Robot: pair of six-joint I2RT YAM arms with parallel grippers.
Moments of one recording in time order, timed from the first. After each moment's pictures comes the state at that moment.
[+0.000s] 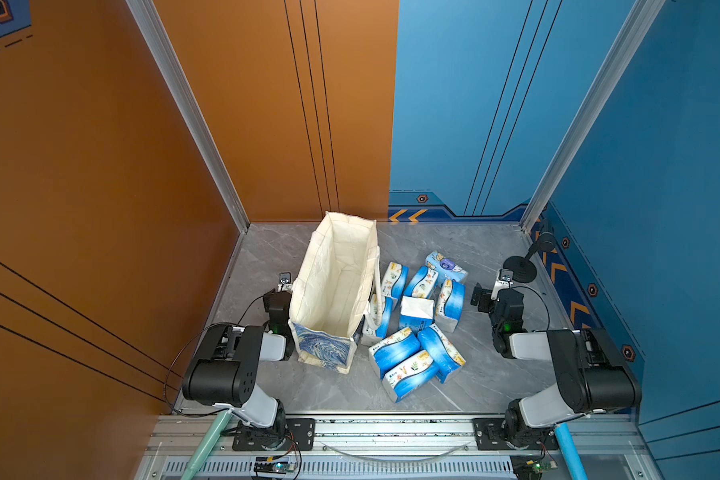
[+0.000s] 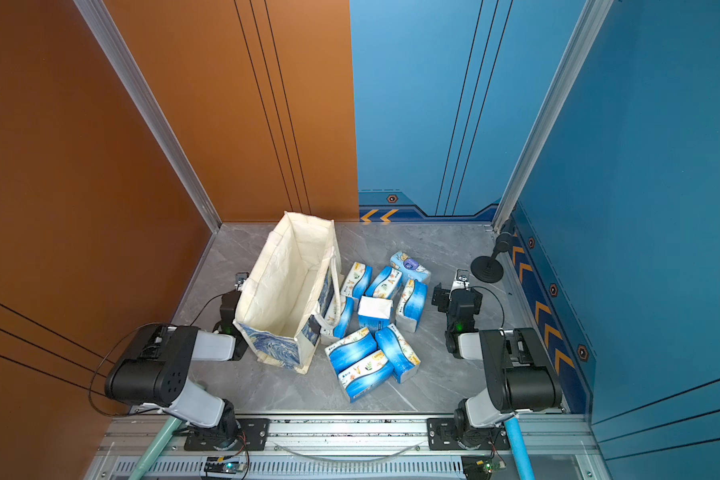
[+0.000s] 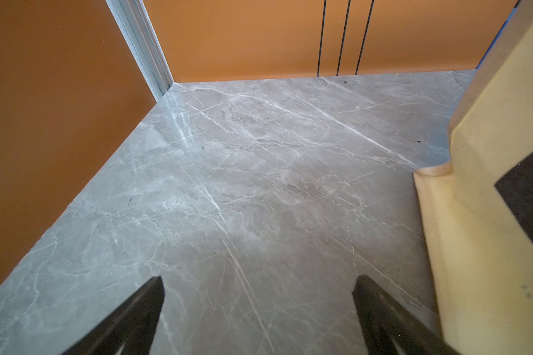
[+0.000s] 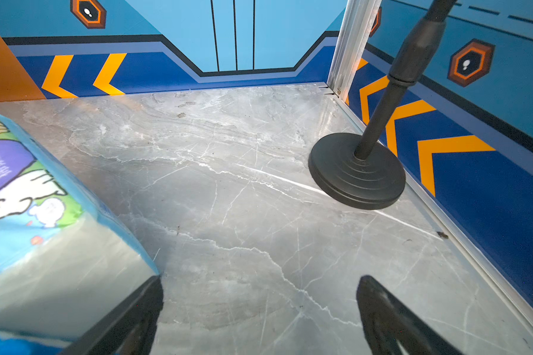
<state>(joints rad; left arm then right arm) -0.05 1.57 0.36 0.86 -0.23 0.01 0.05 1.53 0.38 0.79 0.26 0.06</state>
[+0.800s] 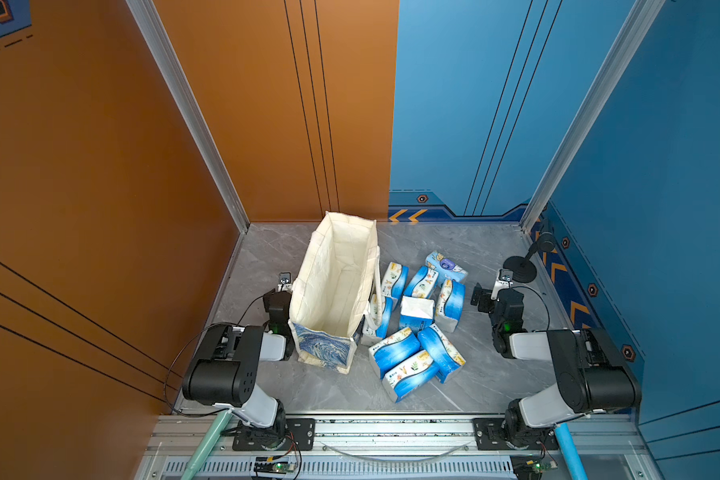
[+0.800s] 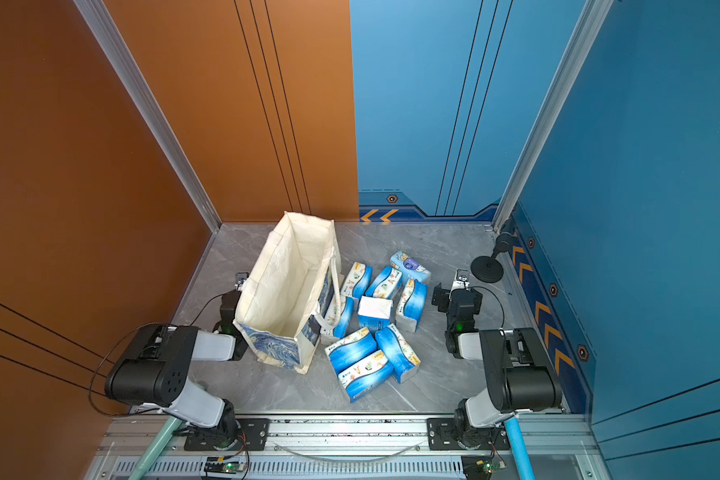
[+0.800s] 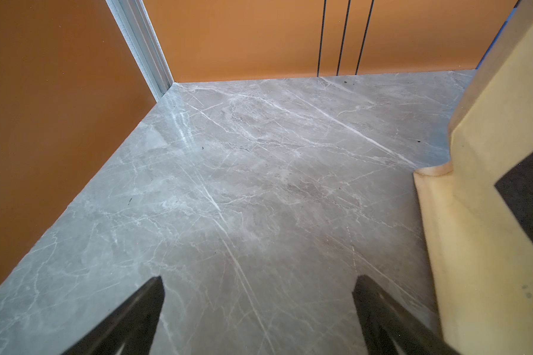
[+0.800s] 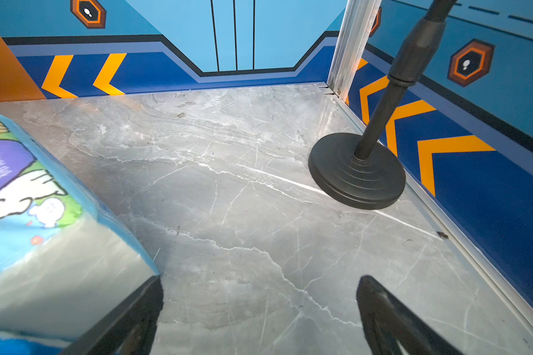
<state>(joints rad) -0.05 1.57 0.36 0.86 -0.22 0.01 0.05 1.53 0.38 0.79 0.26 0.06</state>
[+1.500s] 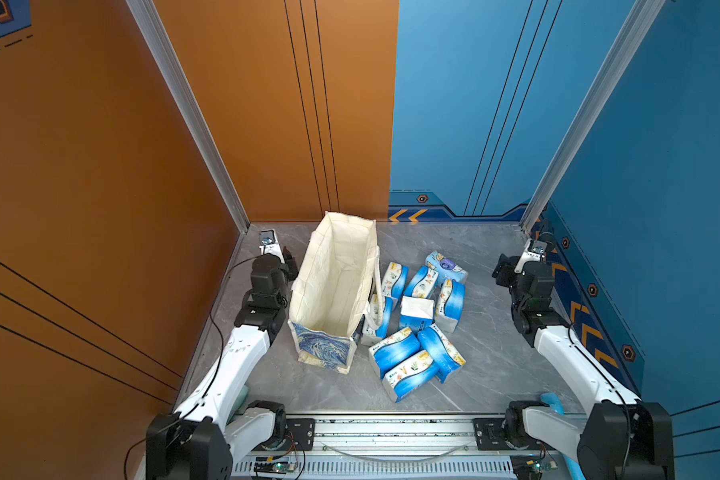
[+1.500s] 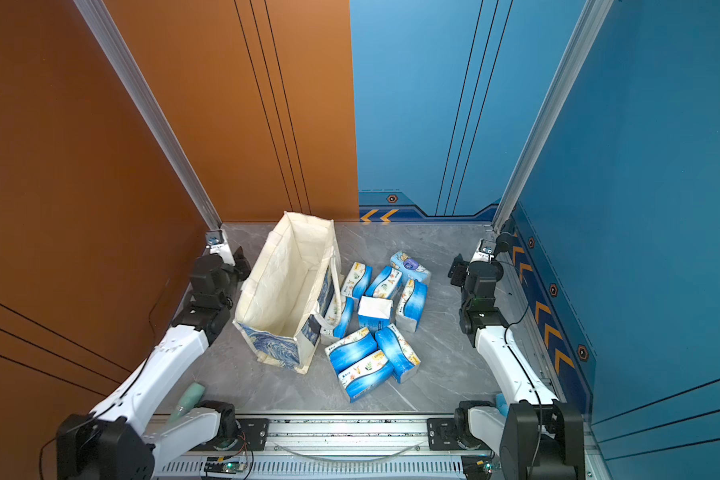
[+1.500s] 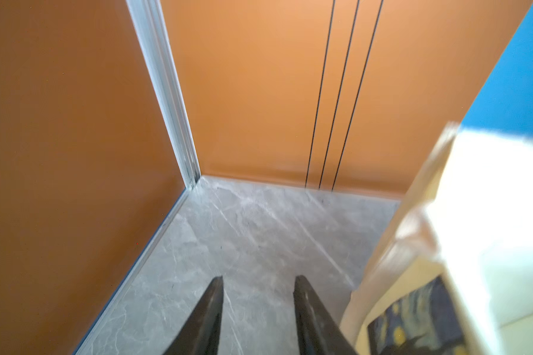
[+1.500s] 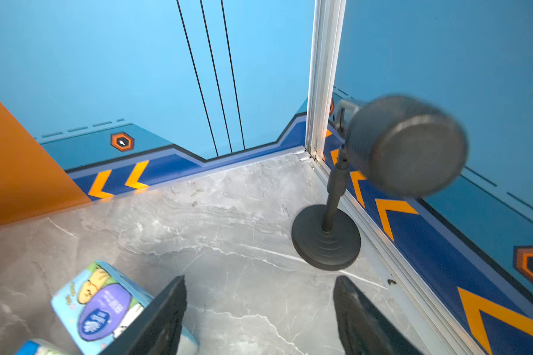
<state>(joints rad) -0.13 1.04 0.90 -0.04 -0.36 -0.11 0.01 1.13 0.76 0.07 0.24 0.19</state>
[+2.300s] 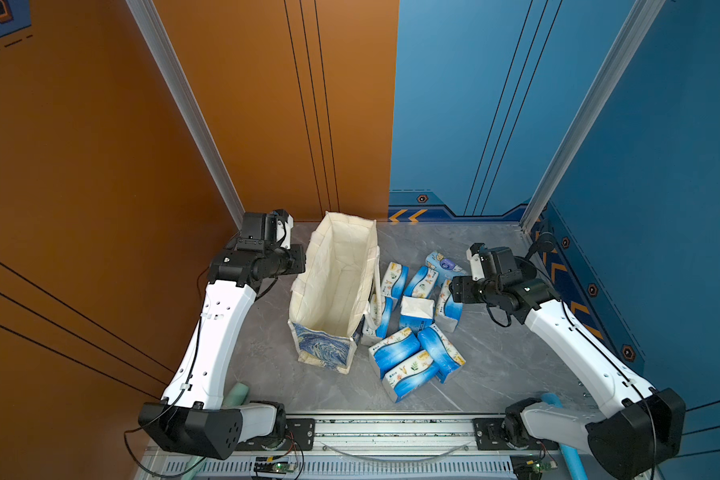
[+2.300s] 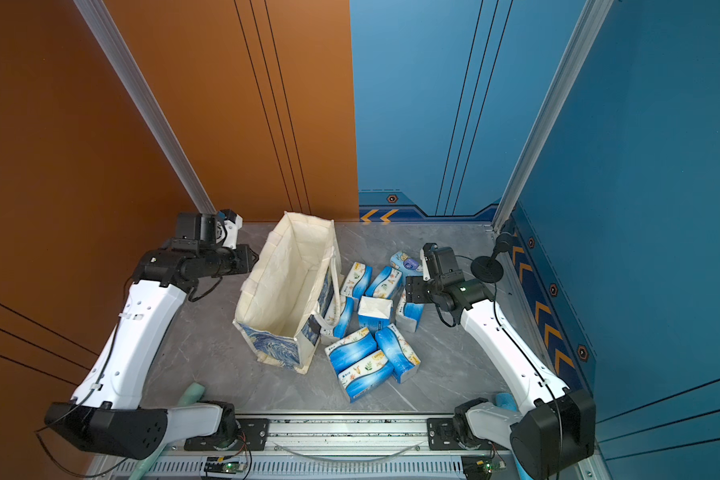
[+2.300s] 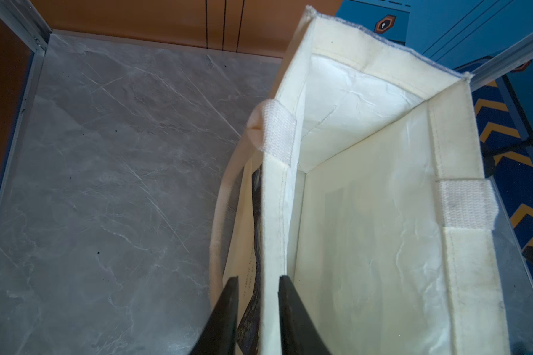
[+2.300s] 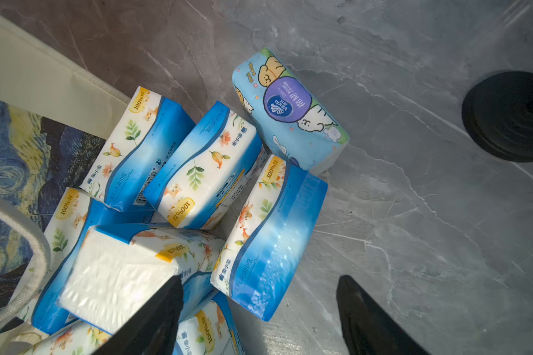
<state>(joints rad) -0.11 1.31 1.53 -1.01 0.15 -0.20 0.34 1.23 1.09 -0.74 0.02 0.25</state>
